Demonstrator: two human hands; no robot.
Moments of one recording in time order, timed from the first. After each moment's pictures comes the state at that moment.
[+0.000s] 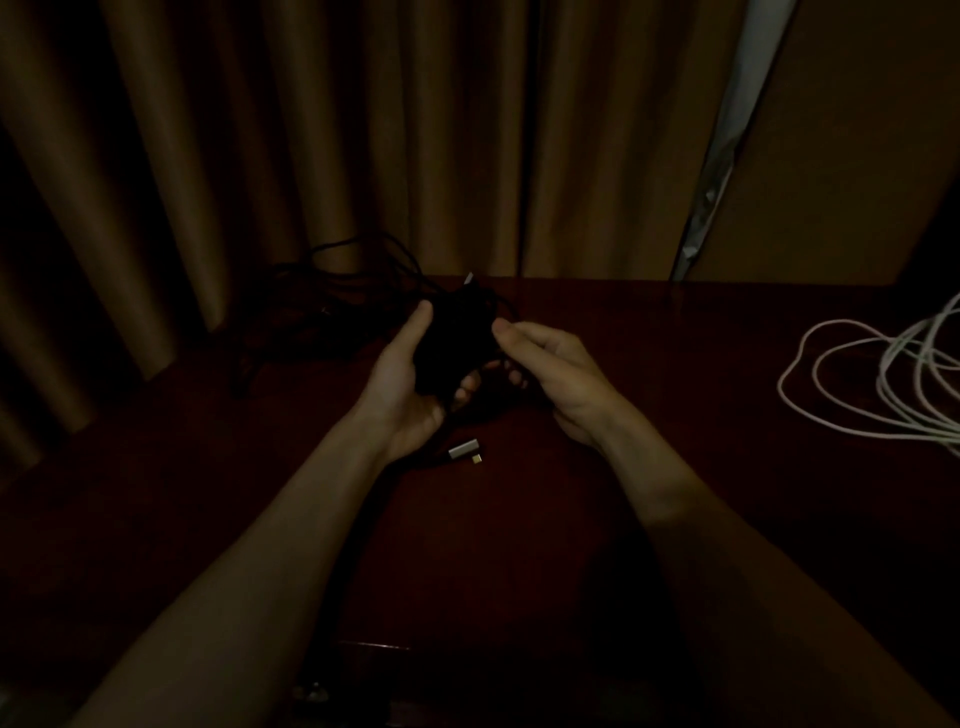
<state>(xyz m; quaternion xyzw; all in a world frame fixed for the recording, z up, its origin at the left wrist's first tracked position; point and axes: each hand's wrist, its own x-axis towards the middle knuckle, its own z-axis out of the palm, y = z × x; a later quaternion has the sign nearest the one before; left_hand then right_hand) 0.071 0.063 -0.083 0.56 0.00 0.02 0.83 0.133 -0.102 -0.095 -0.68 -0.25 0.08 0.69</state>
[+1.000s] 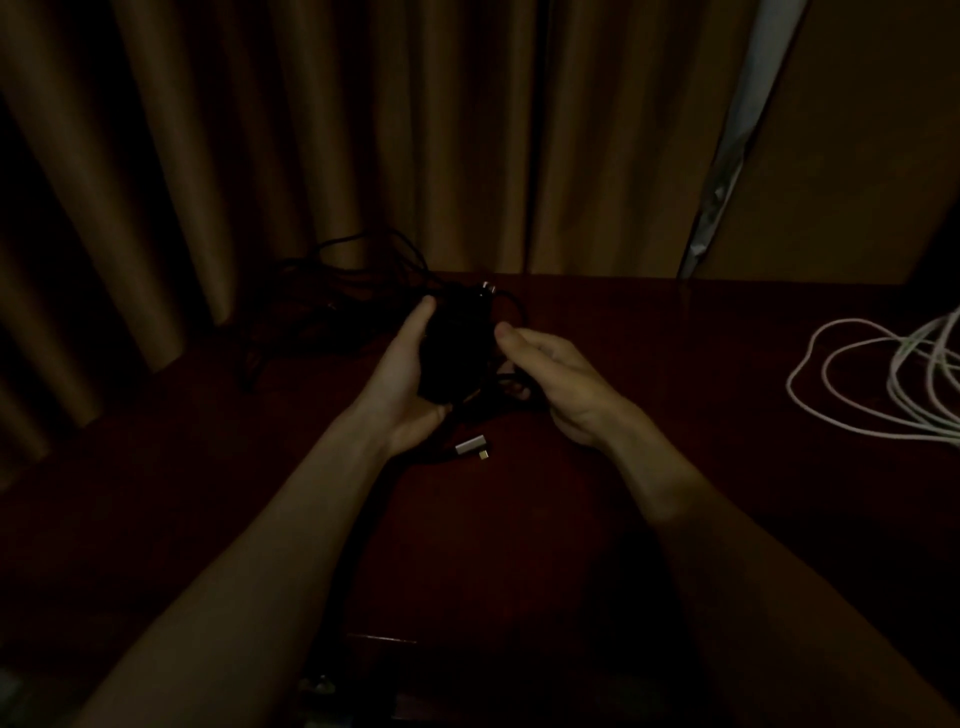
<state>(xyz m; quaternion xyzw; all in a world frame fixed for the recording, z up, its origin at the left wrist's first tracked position) 0.069 0.066 -0.080 0.56 0.04 0.02 0.83 0.130 -0.101 -0.097 -0.69 -0.29 0.14 0.65</state>
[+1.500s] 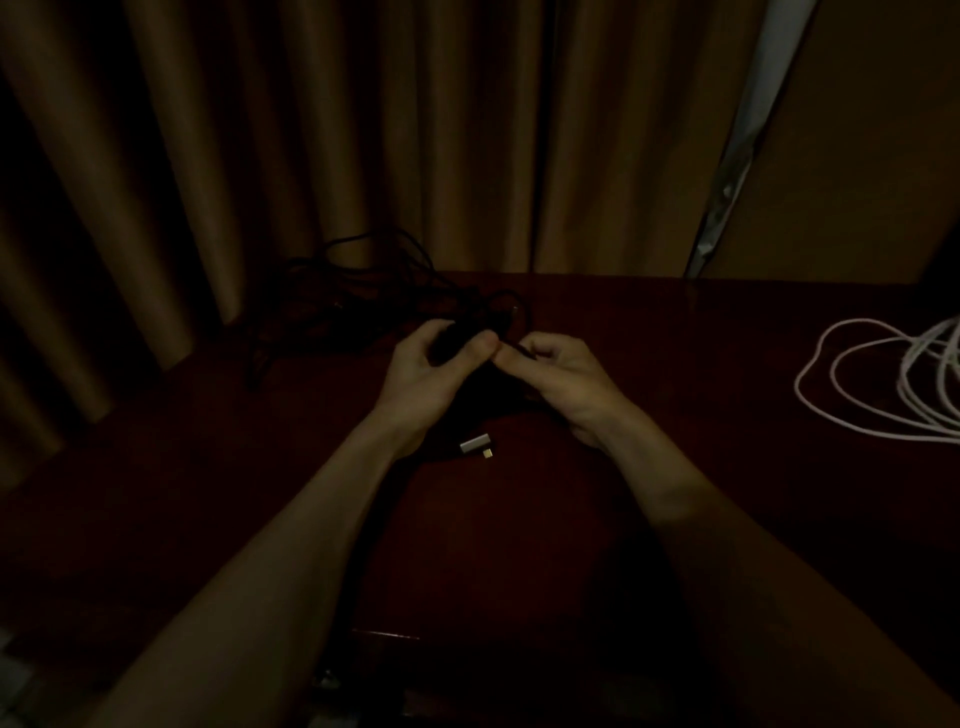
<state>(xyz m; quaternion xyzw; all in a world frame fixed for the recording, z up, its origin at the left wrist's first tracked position) 0.074 0.067 -0.100 0.74 0.00 0.17 0.65 0.133 -0.101 -0.103 -0.71 -0.24 0.10 0.65</state>
